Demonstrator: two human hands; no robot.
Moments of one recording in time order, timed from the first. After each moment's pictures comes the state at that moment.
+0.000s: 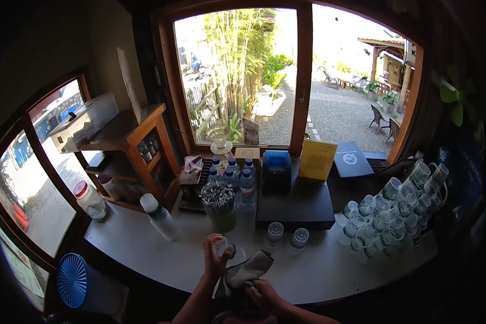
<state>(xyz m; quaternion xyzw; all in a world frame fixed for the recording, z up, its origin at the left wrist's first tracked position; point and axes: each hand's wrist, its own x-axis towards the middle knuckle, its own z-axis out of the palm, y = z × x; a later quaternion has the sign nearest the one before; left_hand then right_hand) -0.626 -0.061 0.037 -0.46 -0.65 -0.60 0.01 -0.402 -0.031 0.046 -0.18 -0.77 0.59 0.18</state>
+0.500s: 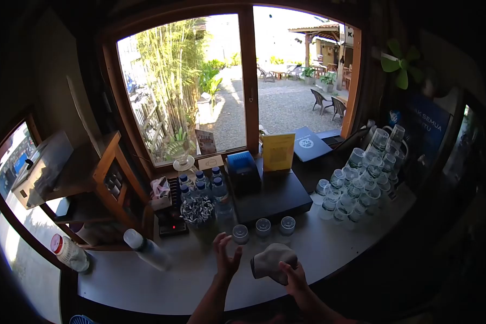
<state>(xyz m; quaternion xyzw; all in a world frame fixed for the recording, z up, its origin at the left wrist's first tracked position) -0.643 -0.015 0.029 -0.60 -0.55 -0.57 0.04 -0.408 -0.042 0.068 -0.31 -0.31 0.74 0.51</state>
